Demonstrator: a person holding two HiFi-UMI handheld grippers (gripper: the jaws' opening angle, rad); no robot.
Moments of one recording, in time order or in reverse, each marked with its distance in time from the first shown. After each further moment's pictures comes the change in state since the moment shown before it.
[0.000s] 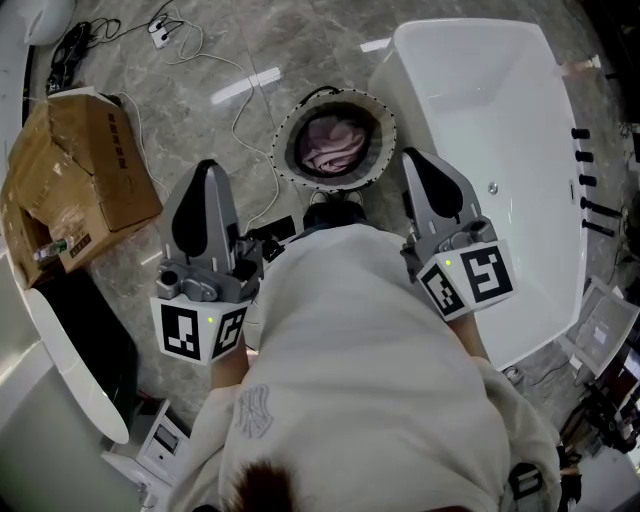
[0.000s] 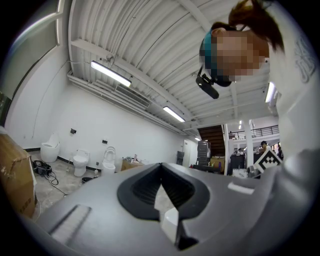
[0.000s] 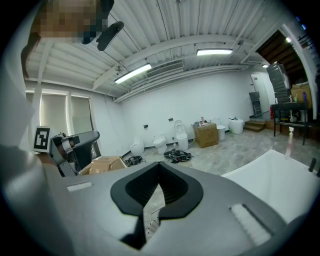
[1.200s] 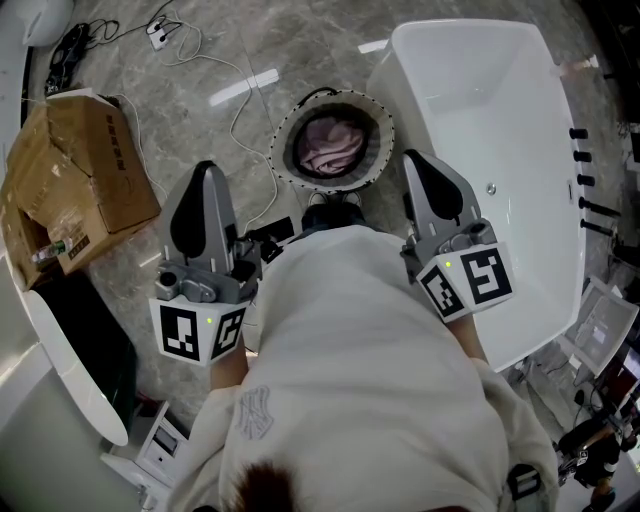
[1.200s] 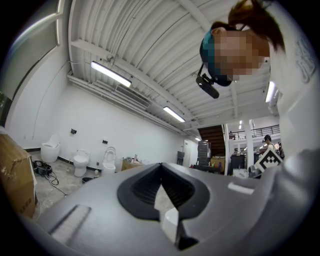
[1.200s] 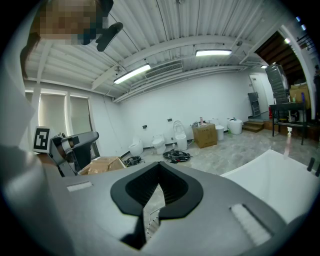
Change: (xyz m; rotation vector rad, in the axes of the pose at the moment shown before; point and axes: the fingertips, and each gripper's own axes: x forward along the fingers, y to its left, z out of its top) left arm 0.000 0.000 0.000 0.001 0.000 0.004; right arm -0.003 -0.003 0.001 0.003 -0.004 -0.014
